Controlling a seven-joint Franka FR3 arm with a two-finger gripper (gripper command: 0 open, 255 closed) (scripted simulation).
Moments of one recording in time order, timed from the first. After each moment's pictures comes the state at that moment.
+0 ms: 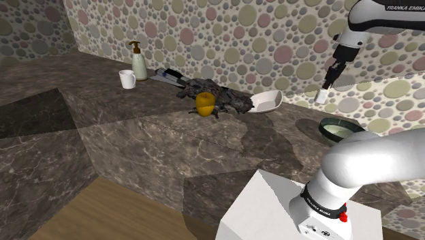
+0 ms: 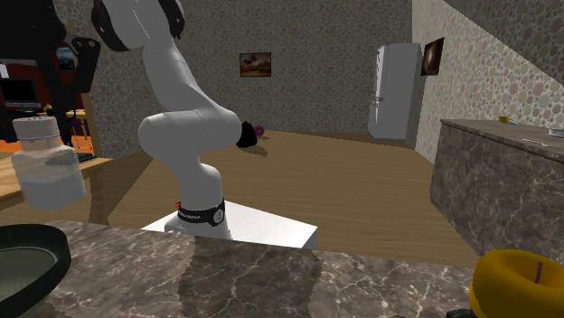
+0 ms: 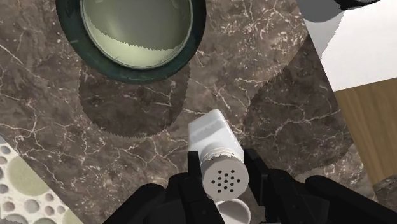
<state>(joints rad) -0.32 -0.75 -0.59 -2.27 -0.37 1.61 -0.57</state>
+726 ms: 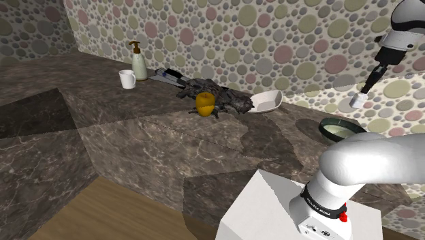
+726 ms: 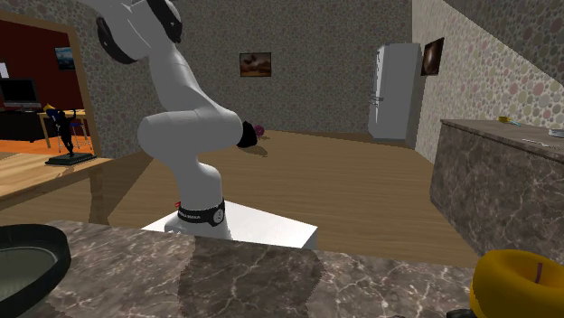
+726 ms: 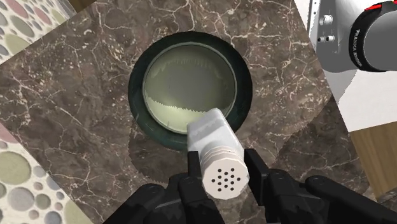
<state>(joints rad) -0.41 -0.82 -0.75 -2.16 -0.51 1.51 -0.82</state>
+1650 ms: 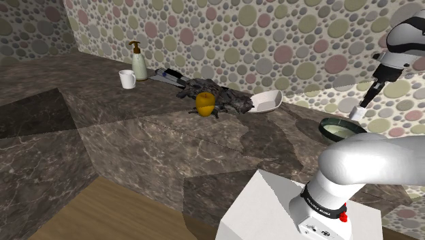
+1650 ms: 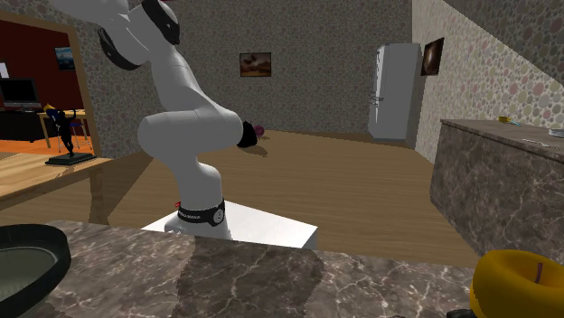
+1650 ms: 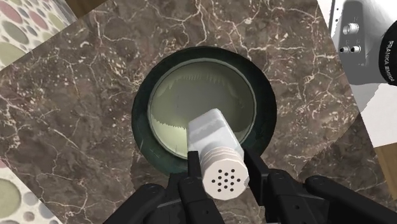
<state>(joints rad) -0.44 -0.86 -0.85 -2.29 -0.59 1.62 -0.85</state>
